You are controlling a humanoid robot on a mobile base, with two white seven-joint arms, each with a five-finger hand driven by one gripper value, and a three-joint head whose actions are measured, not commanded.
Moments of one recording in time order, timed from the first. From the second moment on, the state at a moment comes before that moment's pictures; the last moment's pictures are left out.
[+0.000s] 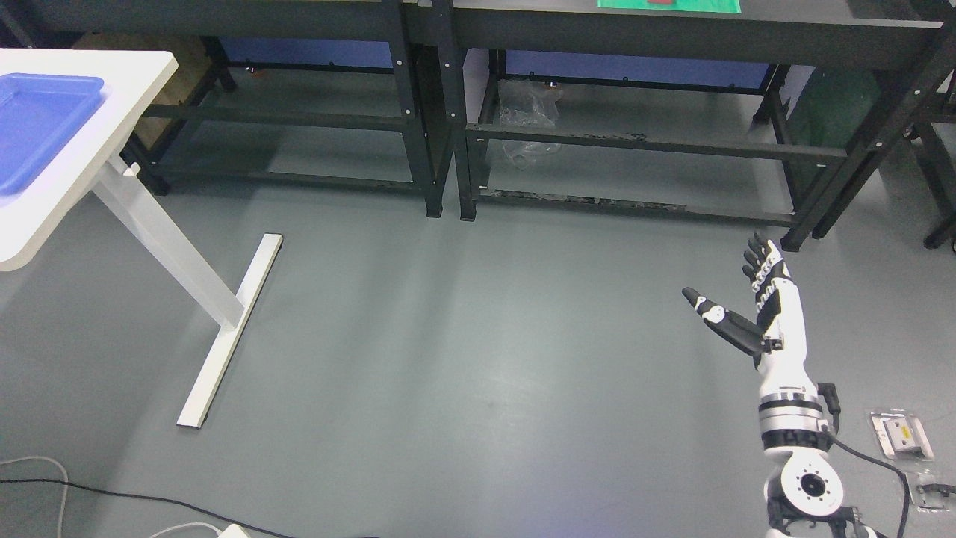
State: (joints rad) left arm 0.00 0.00 0.06 -0.08 0.00 -0.10 -0.08; right arm 0.03 0.00 0.00 -1.56 0.12 -0.15 -0.07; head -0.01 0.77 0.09
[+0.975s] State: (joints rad) left arm 0.00 0.00 0.06 -0.08 0.00 -0.10 -0.08; right arm 0.00 0.00 0.00 -1.62 0.58 -0.19 -0.17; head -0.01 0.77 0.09
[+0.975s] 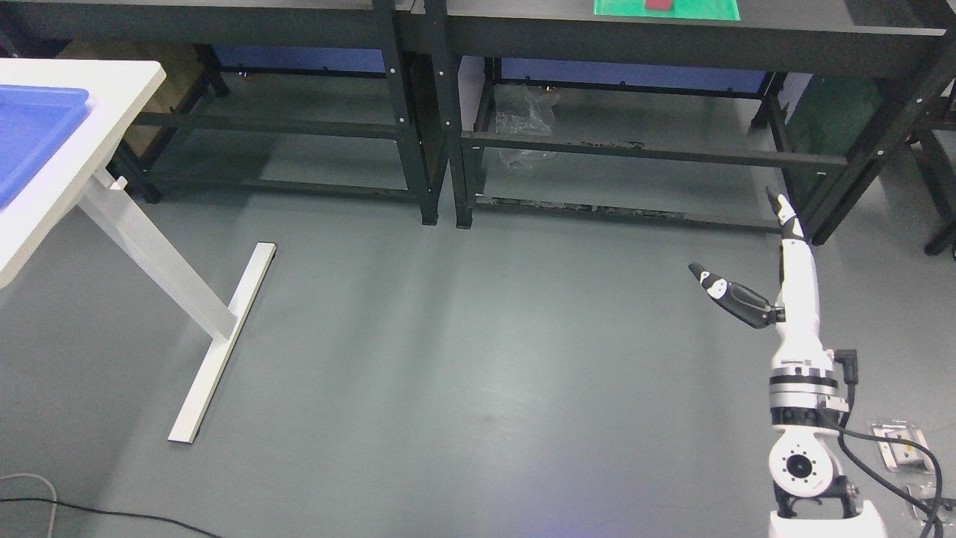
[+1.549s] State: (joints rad) left arm 0.00 0.00 0.06 -0.08 0.00 -0.10 -0.08; right arm 0.00 0.00 0.00 -1.63 0.86 -0.17 -0.17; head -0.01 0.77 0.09
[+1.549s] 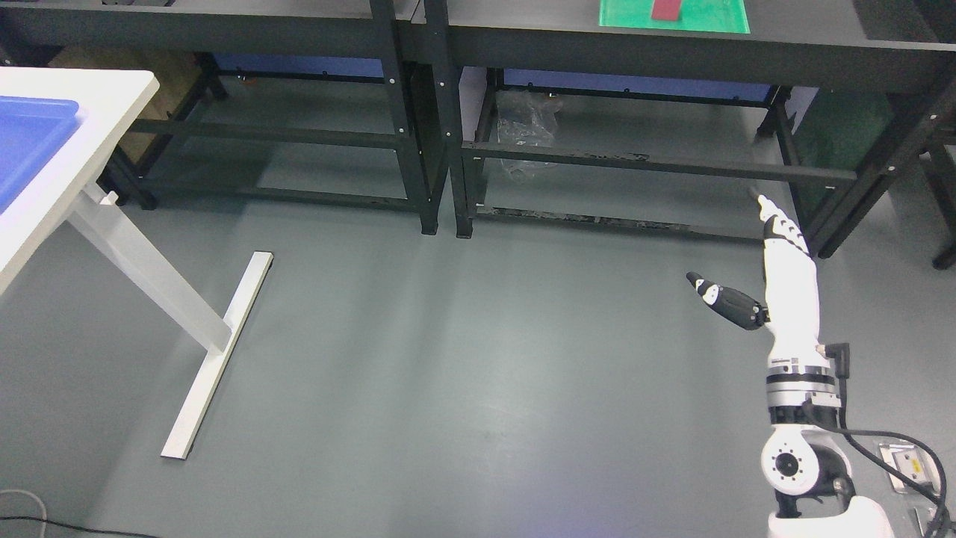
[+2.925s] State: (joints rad) left arm 0.00 0.00 0.06 -0.08 0.00 -0.10 -0.08; right arm 0.00 0.00 0.00 -1.63 1.09 -0.17 -0.18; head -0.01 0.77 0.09
